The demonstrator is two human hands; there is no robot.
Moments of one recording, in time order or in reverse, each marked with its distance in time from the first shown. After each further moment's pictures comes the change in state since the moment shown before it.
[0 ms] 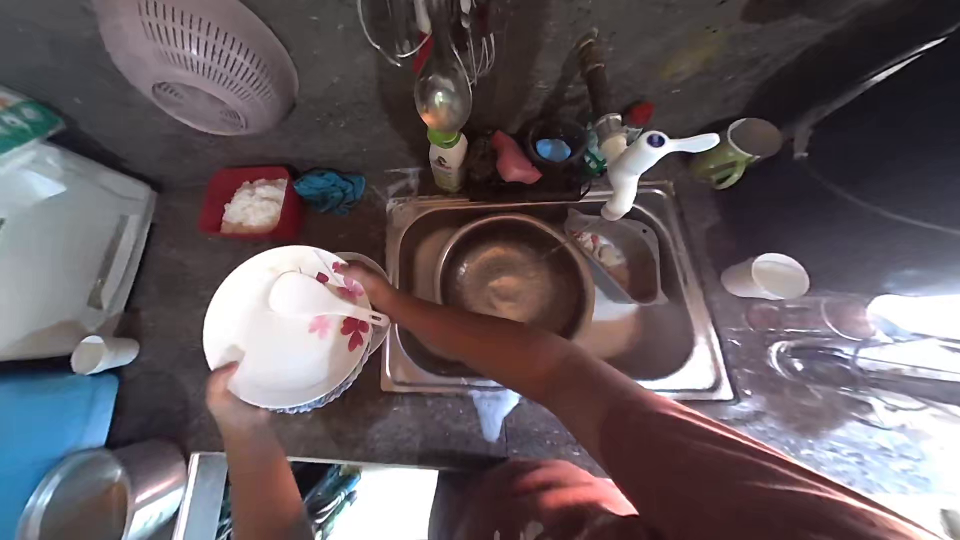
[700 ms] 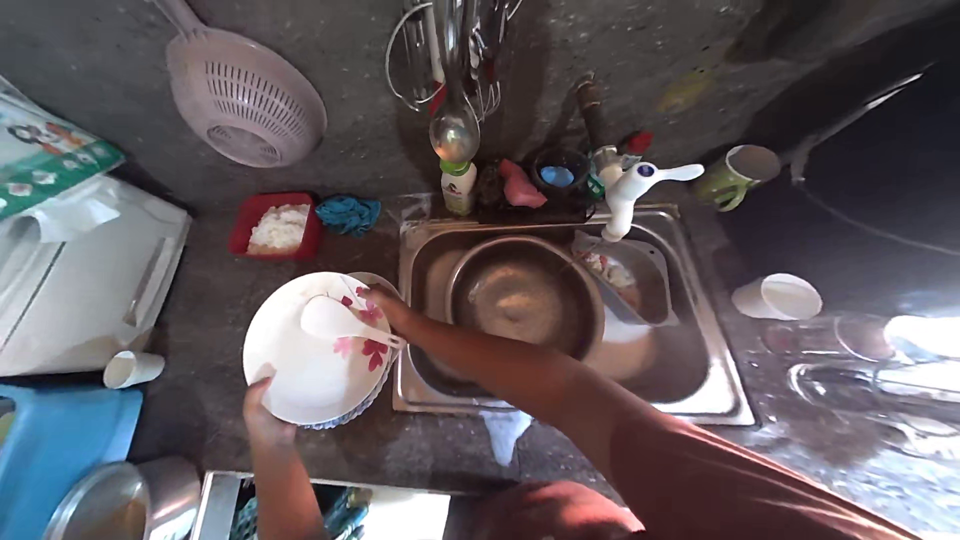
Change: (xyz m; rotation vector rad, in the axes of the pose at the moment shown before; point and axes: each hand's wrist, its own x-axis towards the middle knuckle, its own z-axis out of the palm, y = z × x) left_hand -0.001 -0.012 -0.001 -0.001 0.016 -0.117; right_hand 0.001 0.005 0.000 0.005 0.113 0.085
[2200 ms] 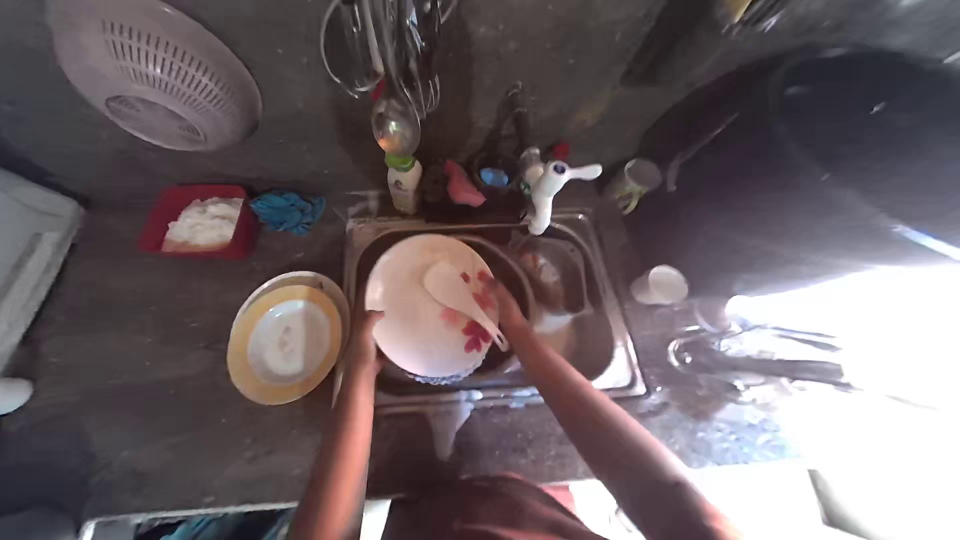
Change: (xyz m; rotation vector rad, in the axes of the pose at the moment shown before) left_hand -0.088 -0.063 0.190 0.198 -0.438 -0.355; right_hand -0.181 -0.009 -0.198 0.043 0.658 -0.100
